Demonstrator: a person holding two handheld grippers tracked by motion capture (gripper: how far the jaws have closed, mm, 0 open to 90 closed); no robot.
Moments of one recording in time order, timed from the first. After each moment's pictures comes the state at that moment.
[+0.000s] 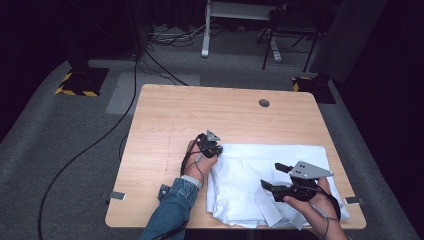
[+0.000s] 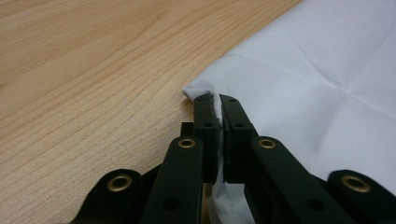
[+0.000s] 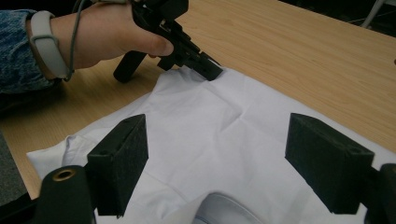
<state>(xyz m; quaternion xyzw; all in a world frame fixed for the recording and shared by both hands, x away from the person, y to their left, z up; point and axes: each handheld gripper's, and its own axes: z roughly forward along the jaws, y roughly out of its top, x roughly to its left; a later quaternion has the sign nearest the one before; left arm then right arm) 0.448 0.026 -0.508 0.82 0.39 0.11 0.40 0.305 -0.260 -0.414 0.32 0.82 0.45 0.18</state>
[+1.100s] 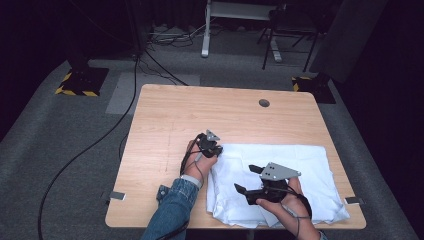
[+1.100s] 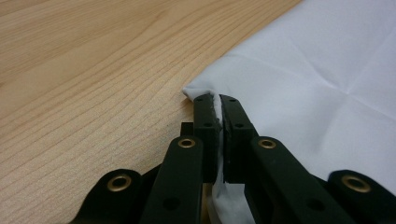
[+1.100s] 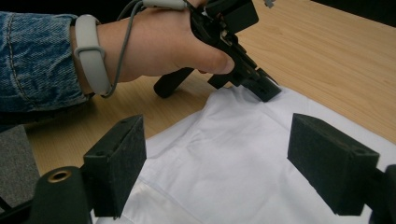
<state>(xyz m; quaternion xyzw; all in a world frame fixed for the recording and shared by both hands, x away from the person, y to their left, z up) 0.448 0.026 -0.508 0.82 0.39 0.11 0.40 0.305 -0.194 -0.427 0.28 0.83 0.46 0.15</state>
